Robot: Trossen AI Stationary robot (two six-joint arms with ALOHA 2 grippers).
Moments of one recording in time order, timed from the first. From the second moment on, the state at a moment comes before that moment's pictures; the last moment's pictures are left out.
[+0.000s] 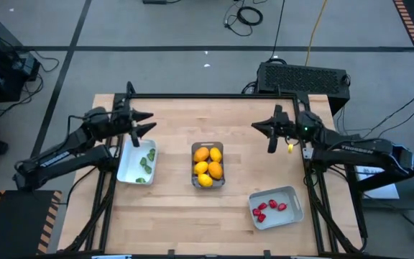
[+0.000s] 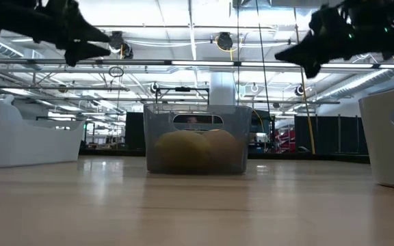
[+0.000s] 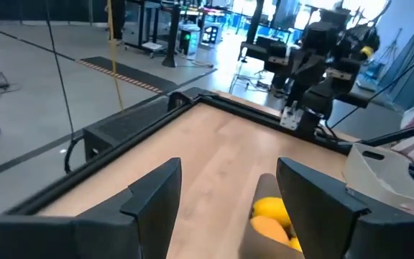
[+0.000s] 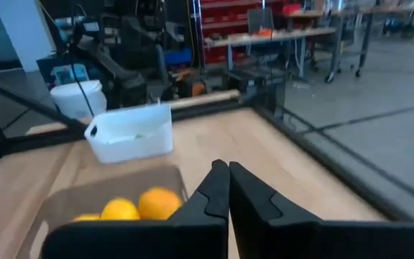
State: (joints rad) left arm 0.58 0.41 0.42 -0.14 0.25 -0.17; right arm -0.40 0.71 0.35 0.29 -0.16 0.10
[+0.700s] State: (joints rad) left arm 0.57 0.16 0.07 -0.02 0.25 -0.26; right arm -0.45 0.40 0.07 0.27 -0.18 0.22
